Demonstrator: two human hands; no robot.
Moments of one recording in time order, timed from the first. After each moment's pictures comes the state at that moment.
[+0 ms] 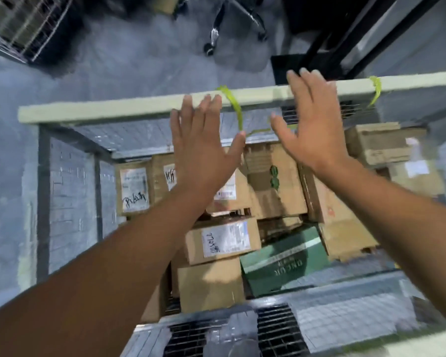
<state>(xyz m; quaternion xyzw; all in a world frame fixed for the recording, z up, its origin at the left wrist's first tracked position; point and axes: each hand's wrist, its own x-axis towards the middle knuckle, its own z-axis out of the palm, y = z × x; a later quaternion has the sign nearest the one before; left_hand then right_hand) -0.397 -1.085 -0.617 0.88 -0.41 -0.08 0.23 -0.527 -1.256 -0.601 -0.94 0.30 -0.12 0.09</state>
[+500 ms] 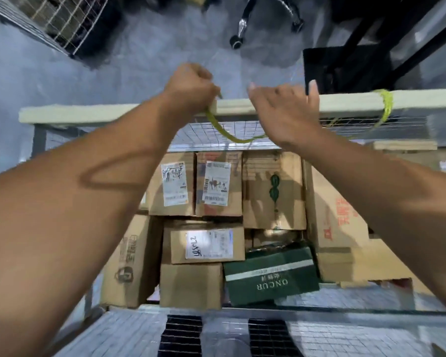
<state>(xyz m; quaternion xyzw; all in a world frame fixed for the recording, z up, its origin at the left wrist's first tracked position) -0.323 -1.210 -0.597 0.90 -0.12 -0.30 0.30 -0.478 -1.320 -0.604 -0.92 0.30 0.13 0.21</state>
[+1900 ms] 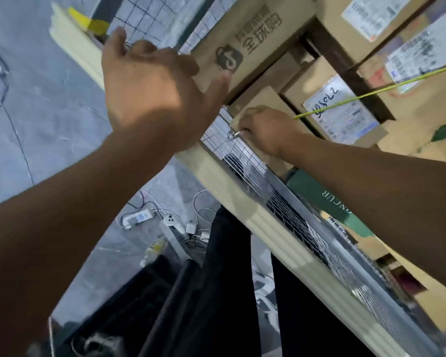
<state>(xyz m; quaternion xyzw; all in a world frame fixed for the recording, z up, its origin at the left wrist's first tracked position) -0.564 -0.785 -0.628 0.97 0.04 -0.21 -0.11 -0.575 -0.958 -0.798 -0.83 -0.31 0.41 0.21</state>
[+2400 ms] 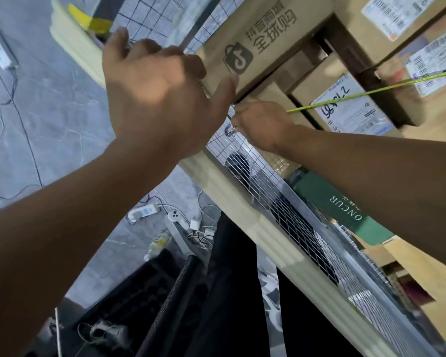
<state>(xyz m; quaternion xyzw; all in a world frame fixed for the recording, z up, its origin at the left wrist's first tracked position) -0.565 -0.787 -0.628 0.98 0.06 -0.17 -0.09 -0.564 -0.930 -0.807 -0.84 -0.40 0.33 0.13</state>
